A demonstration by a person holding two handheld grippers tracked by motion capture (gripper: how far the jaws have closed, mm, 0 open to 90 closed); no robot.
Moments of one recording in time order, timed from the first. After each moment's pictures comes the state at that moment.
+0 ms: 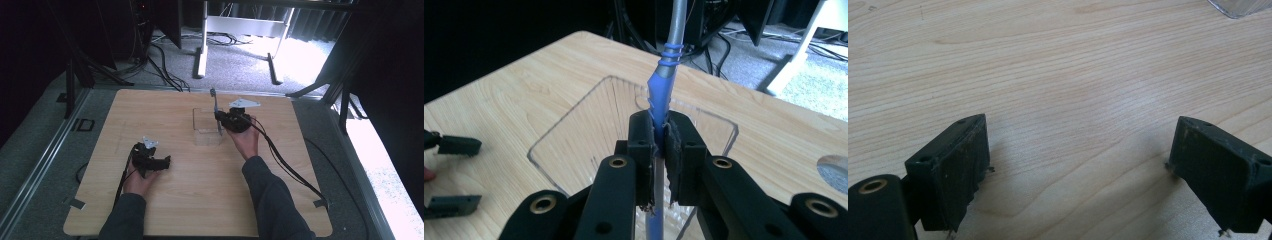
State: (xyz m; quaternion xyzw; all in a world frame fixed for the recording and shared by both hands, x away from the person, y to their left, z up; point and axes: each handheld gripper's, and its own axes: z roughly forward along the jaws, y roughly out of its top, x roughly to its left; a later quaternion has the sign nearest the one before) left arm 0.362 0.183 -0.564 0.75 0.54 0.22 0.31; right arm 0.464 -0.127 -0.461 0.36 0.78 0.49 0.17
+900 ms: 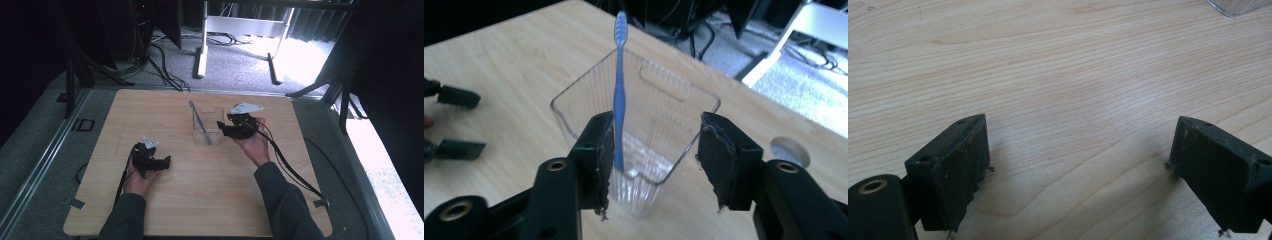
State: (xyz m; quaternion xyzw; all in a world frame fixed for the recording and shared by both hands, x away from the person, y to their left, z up) left arm 0.362 0.182 -0.564 0.75 0.54 0.22 0.31; right arm 0.425 -0.137 -0.435 0.33 0.82 0.42 0.22
